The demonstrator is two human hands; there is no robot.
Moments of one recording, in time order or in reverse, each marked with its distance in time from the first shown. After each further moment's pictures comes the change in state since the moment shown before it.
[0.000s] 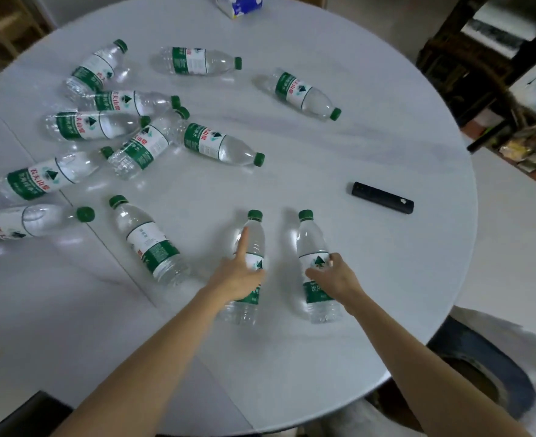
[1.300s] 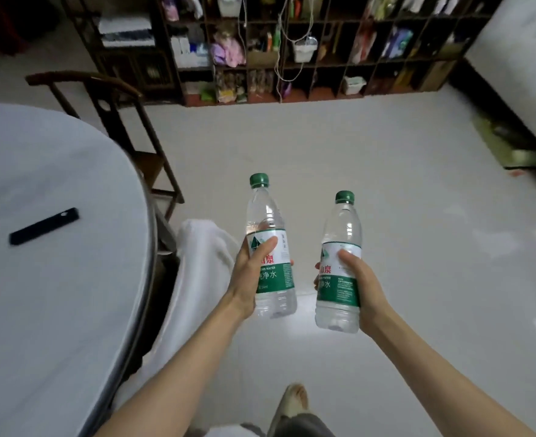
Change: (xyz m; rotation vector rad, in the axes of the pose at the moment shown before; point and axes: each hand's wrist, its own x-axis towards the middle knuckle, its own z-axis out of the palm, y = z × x) left_hand -0.277 0.259 0.442 -0.602 -0.760 0.376; right_hand -0.299 0.475 -0.235 1.532 0.507 -0.076
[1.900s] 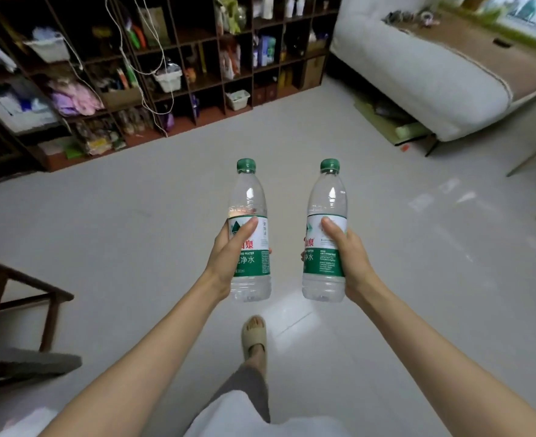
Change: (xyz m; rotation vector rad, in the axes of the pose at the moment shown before) left_hand 0.266 0.016 0.294 0.349 -0.301 -0.038; right_hand 0.171 -0.213 -0.227 0.090 0.333 -0.272
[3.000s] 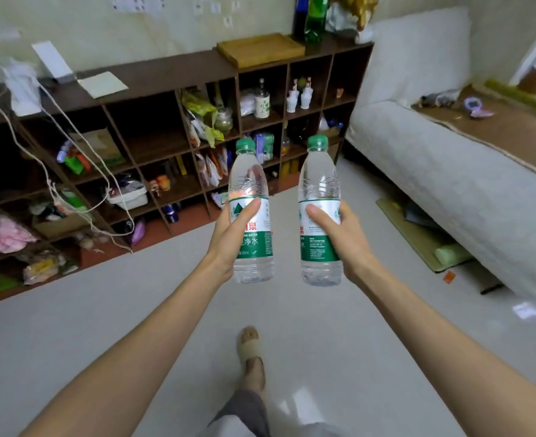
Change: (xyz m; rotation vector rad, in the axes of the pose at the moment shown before) left_hand 0.816 0.398 0.193 -0.011 0.094 0.165; right_hand 0.830 -0.428 0.020 -0.258 -0.034 -0.190
